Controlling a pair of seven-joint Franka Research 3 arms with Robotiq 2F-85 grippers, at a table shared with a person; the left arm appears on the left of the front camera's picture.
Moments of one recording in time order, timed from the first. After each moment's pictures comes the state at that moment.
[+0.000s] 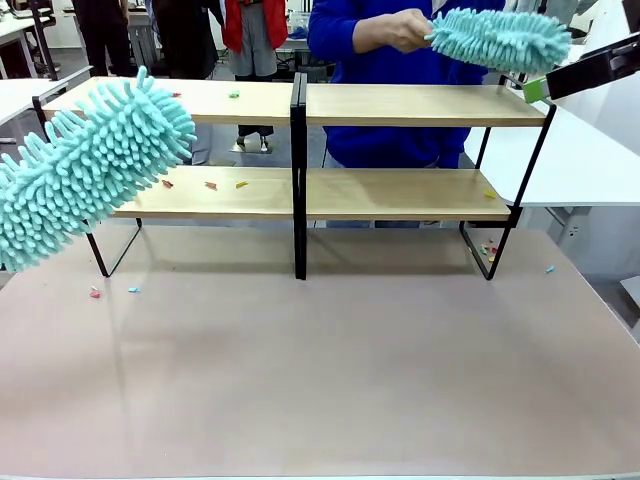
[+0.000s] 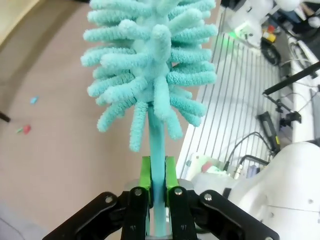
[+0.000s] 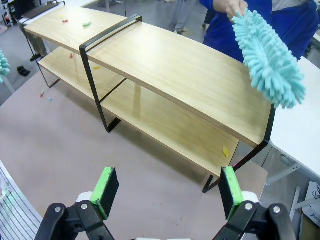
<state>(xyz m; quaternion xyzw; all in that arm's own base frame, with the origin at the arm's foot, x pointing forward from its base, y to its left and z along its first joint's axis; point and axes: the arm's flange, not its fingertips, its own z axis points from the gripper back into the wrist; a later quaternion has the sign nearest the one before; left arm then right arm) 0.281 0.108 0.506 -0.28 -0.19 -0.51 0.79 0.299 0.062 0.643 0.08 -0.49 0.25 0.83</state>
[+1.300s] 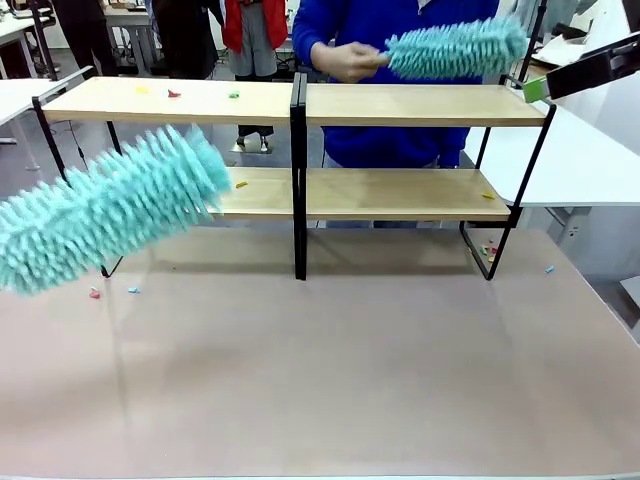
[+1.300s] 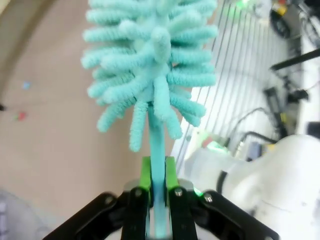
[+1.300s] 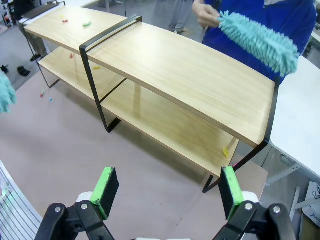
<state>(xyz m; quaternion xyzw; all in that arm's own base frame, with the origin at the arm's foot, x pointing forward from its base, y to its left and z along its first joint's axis) 0.273 0.057 0.525 -0.20 -0.11 -0.55 0.80 0.298 0.062 0.643 0.08 -0.49 0.25 0.83</state>
